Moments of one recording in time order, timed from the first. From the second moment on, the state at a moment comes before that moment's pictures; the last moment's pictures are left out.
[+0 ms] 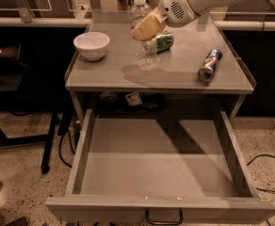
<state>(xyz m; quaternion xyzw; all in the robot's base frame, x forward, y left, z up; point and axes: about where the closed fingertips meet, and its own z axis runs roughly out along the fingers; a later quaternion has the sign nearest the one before) 0.645 -0.024 0.991 -0.48 0.77 0.20 0.39</state>
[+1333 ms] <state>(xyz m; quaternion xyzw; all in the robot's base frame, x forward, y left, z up) 0.724 -0.021 0.970 -0.51 0.73 0.24 0.39</state>
